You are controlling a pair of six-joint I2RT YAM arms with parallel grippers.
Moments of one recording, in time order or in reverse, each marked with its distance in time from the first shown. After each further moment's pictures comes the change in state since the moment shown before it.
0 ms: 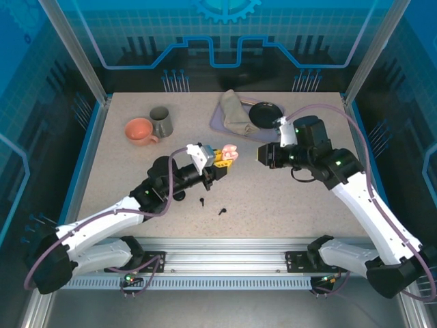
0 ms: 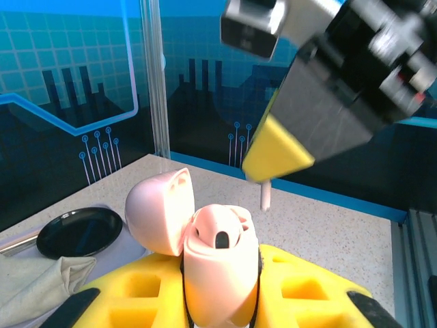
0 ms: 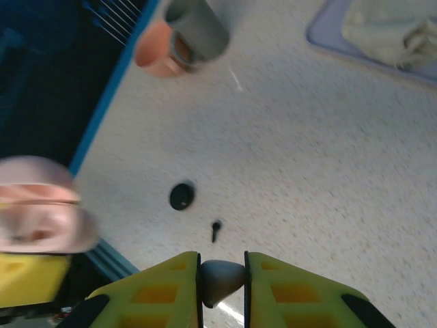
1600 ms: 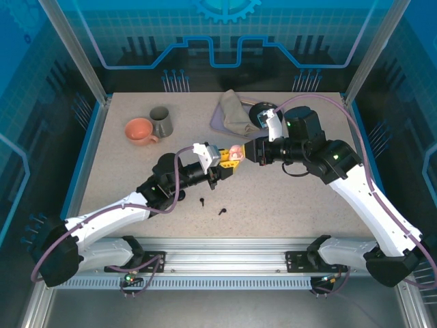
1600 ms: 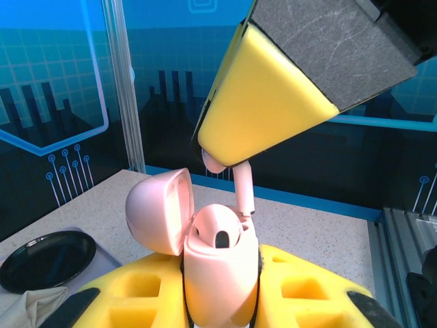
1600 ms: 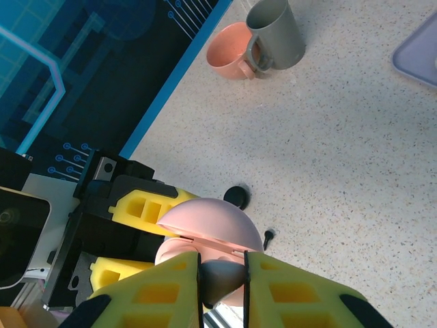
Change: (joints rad) left arm 0.000 0.072 0.024 0.082 0.098 0.016; right arm 0.128 0.084 0.154 -0.018 -0.031 -0.006
